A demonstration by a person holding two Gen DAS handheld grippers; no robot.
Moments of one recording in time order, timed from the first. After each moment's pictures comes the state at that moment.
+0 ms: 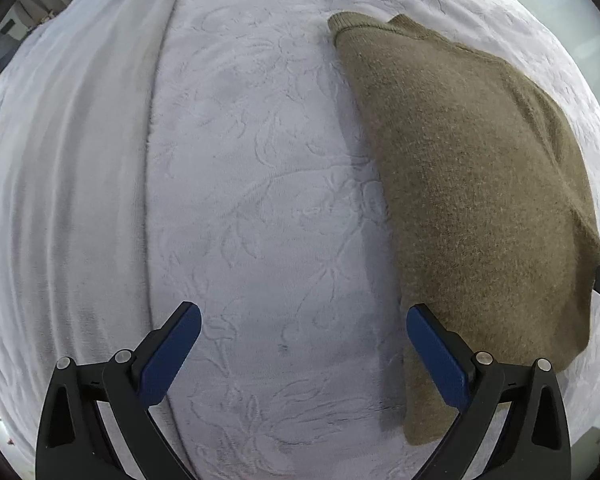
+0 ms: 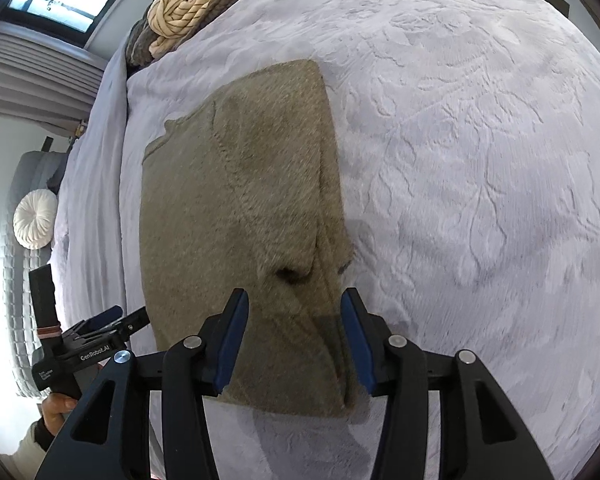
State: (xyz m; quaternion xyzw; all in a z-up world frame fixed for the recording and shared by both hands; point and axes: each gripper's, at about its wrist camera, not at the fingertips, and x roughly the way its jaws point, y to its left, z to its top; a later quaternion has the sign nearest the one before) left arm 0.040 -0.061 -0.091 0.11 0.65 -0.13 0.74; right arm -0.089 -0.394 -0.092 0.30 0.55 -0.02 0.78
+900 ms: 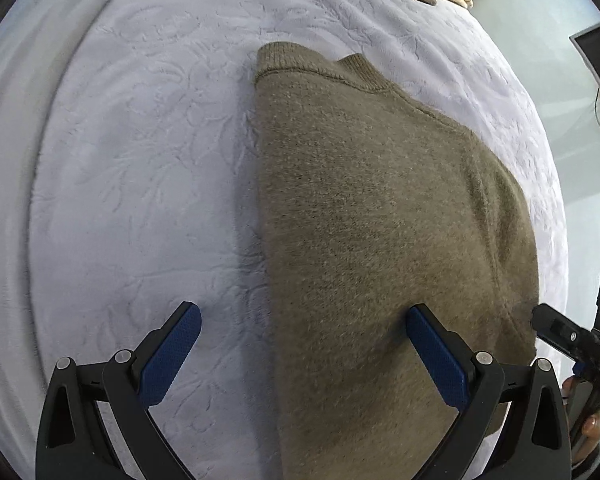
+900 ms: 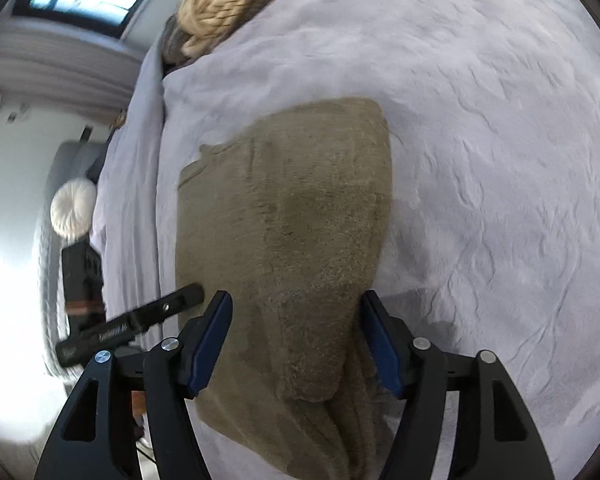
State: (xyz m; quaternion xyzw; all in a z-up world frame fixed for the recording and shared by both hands) left arm 0.114 -0.105 -0.112 -0.04 0.66 -0.21 0.71; right arm -0.024 -0.408 -0.096 0.31 0.54 0.06 0.78
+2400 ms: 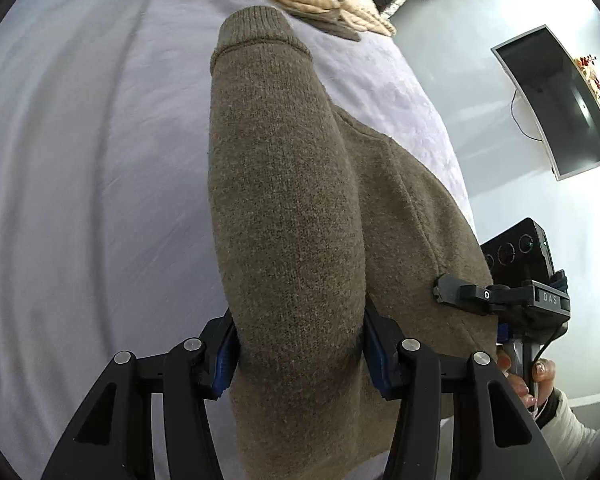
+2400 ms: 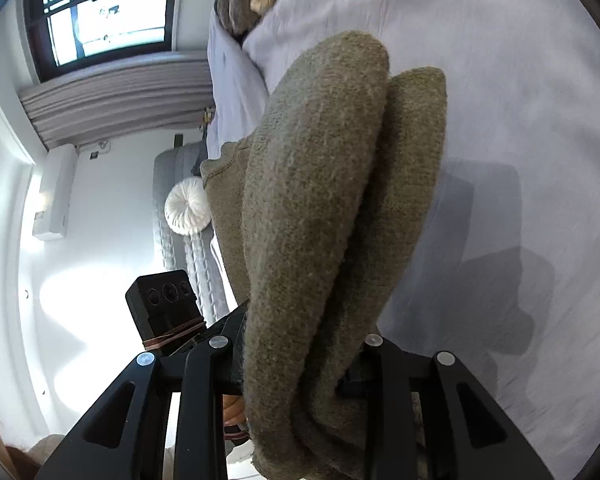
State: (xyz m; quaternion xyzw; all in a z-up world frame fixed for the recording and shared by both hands) left arm 0.058 0.023 -0.021 -0.10 0.63 -0.32 0.70; right arm -0.020 -0.265 -0.098 0.54 0.50 0.23 0.64
